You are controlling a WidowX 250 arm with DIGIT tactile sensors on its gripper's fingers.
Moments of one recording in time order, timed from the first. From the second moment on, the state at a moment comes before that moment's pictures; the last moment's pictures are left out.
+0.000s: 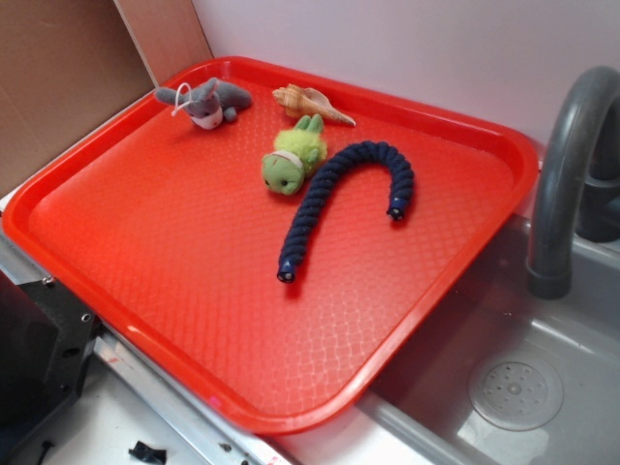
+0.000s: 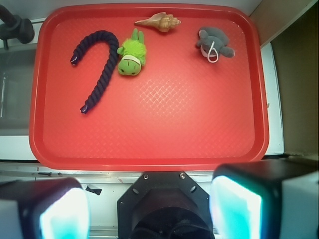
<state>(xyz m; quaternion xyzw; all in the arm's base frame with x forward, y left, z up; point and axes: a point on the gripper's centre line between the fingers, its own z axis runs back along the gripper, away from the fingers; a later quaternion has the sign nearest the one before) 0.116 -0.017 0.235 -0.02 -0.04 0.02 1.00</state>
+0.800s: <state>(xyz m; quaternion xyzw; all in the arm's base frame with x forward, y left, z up) 0.164 0.003 0.205 0.03 -0.10 -0.12 0.99</state>
